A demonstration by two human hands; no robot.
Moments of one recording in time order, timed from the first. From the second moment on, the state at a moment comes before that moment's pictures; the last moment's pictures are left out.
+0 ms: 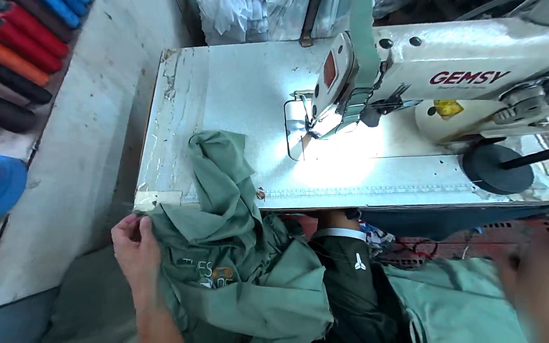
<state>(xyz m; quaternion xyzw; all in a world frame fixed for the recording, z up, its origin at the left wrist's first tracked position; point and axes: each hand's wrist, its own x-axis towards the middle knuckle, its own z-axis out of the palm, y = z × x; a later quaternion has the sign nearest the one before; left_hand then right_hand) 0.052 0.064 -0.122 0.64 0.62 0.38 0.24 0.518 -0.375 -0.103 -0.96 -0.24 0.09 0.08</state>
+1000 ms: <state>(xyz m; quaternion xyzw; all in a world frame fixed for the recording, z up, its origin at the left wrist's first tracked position) 0.208 -0.064 -0.081 0.53 0.28 0.41 0.69 0.382 -0.218 -0.081 -0.70 -0.43 0.11 0.56</state>
